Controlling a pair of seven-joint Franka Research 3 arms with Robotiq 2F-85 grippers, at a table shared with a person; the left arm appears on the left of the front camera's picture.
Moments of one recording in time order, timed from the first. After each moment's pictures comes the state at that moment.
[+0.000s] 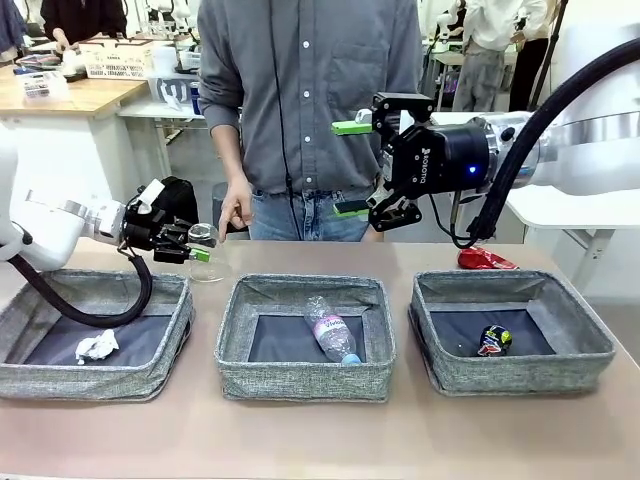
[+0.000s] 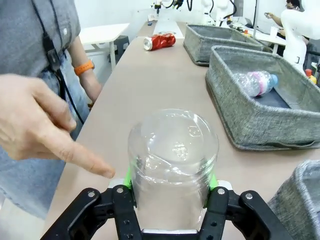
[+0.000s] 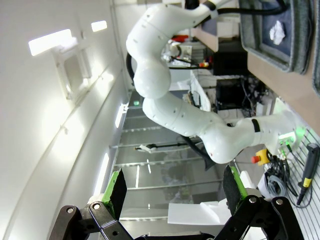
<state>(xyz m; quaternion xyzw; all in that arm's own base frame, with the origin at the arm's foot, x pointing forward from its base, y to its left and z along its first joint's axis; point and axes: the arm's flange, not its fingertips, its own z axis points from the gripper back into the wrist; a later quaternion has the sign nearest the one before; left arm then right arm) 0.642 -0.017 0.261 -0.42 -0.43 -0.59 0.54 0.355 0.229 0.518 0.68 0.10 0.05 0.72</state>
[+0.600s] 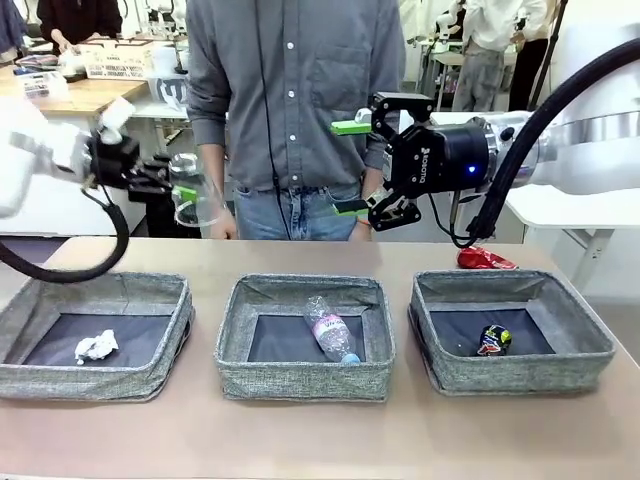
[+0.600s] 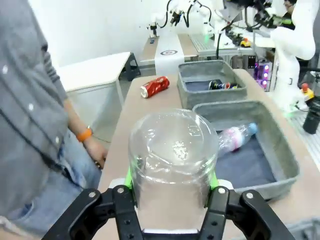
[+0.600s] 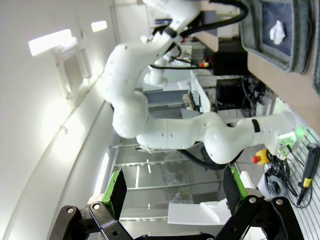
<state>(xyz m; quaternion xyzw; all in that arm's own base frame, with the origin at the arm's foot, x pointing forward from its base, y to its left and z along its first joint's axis) 0.567 -0.035 0.435 -0.38 -0.47 -0.61 0.51 0.355 0.229 0.519 0.68 0.10 0.05 0.72</state>
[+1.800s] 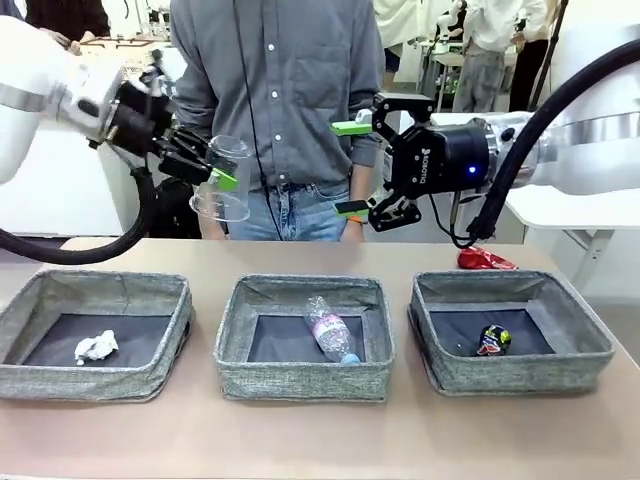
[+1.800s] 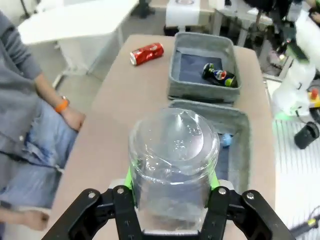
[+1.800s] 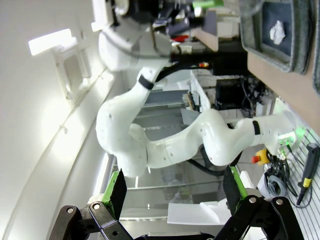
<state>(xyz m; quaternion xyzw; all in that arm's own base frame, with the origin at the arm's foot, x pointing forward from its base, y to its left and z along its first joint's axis) 0.453 -0.156 0.541 -0.29 -0.36 -0.59 0.67 0.354 0.229 0.519 0.68 0.10 0.05 0.72</state>
